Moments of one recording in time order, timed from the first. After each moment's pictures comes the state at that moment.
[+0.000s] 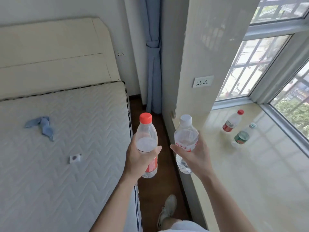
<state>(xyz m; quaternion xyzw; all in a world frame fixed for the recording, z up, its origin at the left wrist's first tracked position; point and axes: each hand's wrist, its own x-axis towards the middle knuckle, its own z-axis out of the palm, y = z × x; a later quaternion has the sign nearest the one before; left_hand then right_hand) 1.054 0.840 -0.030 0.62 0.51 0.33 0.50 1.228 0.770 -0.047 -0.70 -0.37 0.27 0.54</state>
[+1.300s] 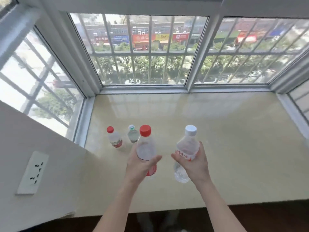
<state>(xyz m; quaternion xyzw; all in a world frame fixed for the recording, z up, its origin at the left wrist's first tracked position) 1.465 0.920 -0.098 0.74 0.05 -0.18 0.64 1.408 0.737 -0.097 -0.72 0.30 -0.07 0.62</state>
